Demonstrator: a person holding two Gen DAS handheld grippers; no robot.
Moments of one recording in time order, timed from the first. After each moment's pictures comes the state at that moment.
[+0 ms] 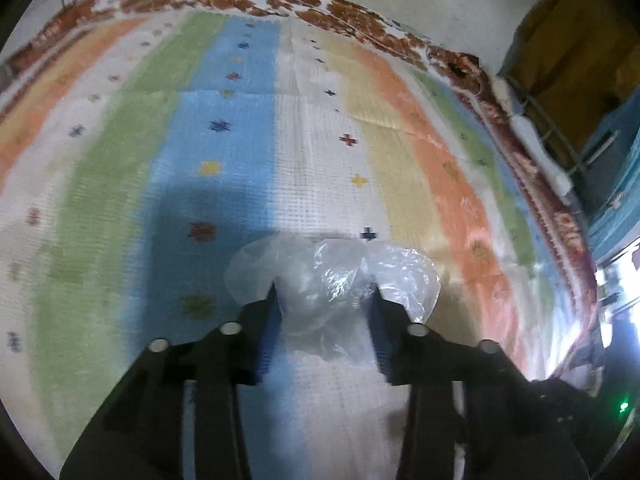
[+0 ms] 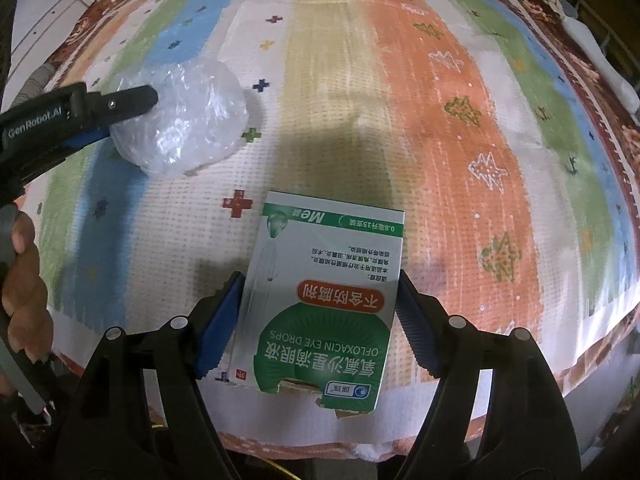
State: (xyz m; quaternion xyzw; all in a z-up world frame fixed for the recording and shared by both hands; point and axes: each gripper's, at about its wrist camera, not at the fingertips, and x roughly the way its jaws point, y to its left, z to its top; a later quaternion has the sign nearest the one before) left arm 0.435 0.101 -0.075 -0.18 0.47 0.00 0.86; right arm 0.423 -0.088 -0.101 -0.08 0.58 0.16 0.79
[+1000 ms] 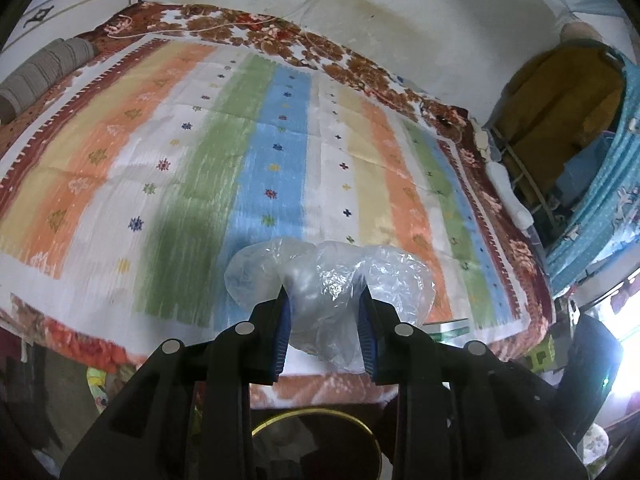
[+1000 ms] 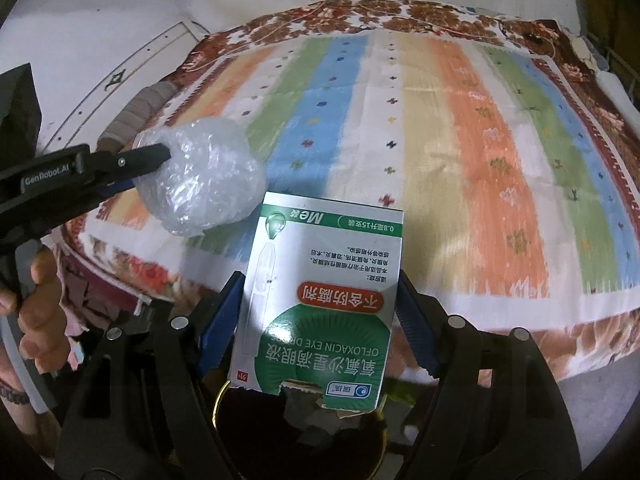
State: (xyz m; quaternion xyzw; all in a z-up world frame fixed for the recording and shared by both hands) left arm 0.238 0.118 0.044 -0.26 0.41 0.02 0.87; right arm 0.271 -0.100 0.022 -0.03 0.48 0.32 0.82
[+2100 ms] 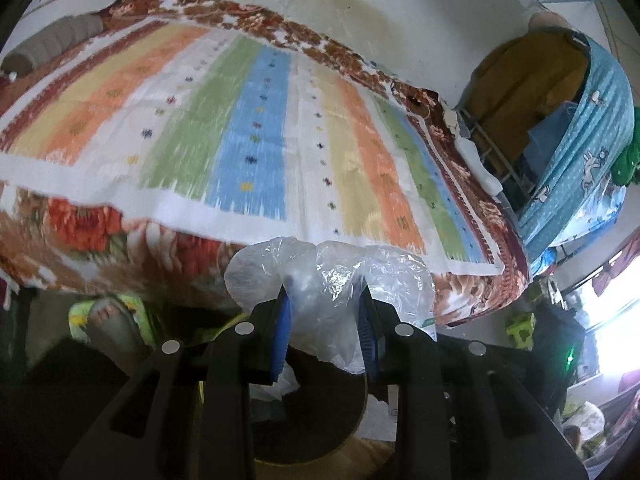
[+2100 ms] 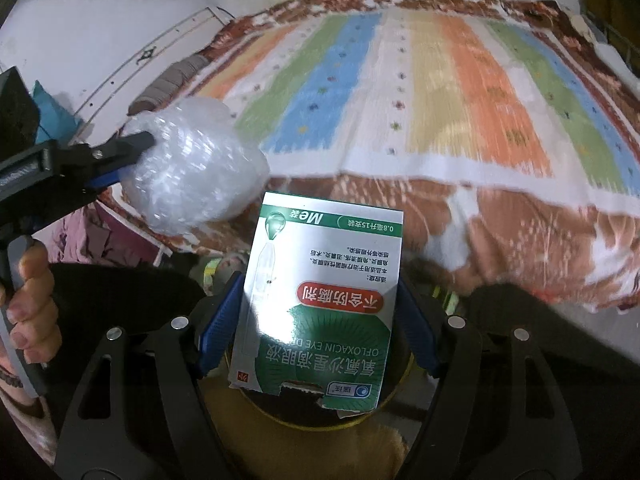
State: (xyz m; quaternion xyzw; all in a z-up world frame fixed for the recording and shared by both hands) left arm 0.095 0.060 0.009 -0.27 0.41 -0.02 0.87; right arm 0.144 -0.172 -0.032 -0.01 0.50 0.34 0.79
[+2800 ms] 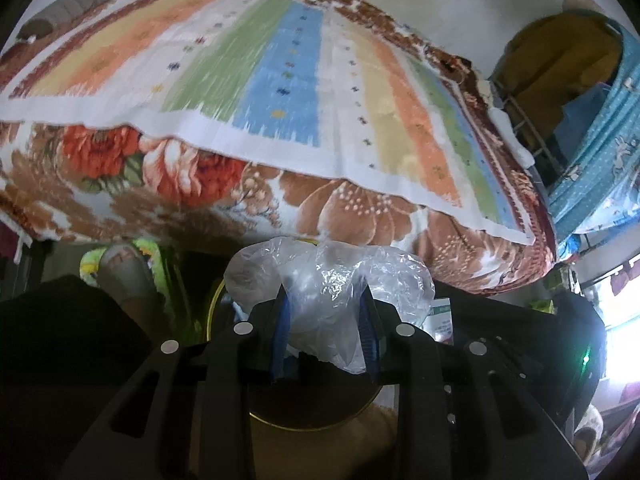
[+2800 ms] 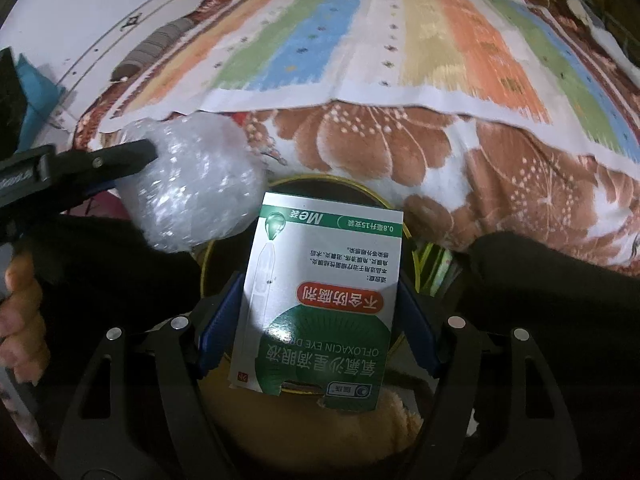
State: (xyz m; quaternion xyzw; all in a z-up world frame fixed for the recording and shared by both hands) left arm 0.077 0.041 -0.040 -0.27 0.48 0.02 0.83; right arm 0.121 -0.168 -0.075 -0.05 0.55 0.31 0.78
